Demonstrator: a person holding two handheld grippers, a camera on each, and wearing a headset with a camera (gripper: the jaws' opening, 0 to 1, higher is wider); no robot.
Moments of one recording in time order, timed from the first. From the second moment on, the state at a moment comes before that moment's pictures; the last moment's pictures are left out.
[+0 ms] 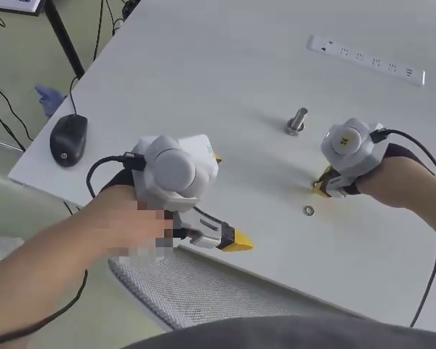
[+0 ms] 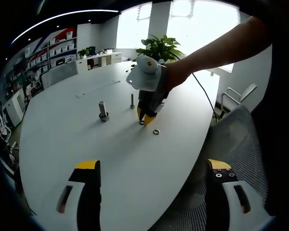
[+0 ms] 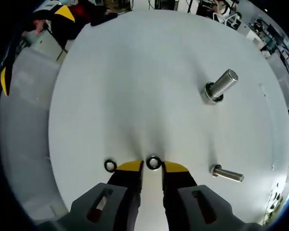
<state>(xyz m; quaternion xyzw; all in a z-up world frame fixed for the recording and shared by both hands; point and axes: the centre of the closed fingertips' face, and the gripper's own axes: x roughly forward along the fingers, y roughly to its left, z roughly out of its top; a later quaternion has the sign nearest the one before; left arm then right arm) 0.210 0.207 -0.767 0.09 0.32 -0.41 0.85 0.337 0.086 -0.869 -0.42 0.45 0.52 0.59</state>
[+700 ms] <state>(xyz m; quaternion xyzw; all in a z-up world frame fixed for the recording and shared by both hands) 0.206 0.205 -0.766 0.09 0.33 -0.40 0.85 0.339 0.084 -0.869 -0.43 0.48 0.51 0.57</state>
